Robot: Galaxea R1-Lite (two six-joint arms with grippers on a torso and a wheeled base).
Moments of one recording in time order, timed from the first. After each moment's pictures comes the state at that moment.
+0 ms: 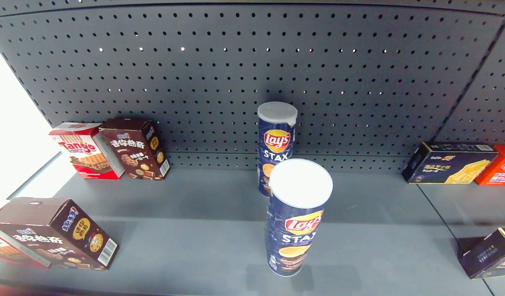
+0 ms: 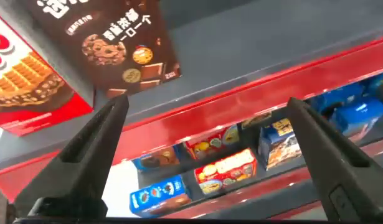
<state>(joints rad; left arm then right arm) -0.08 0.12 0.00 -0.06 -0.15 0.23 -0.15 0.09 0.00 0.00 0.04 0.00</state>
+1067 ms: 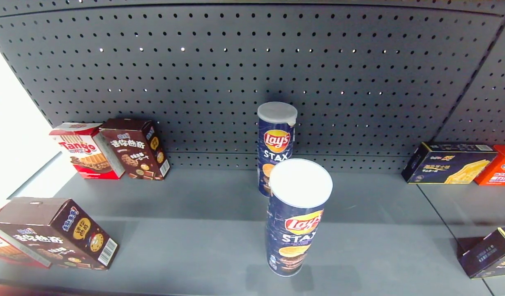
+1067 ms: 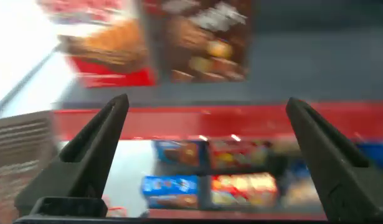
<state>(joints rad) 0.00 0.00 0.00 0.00 -0.08 0.10 -0.15 0.09 0.00 0.00 0.04 0.00</state>
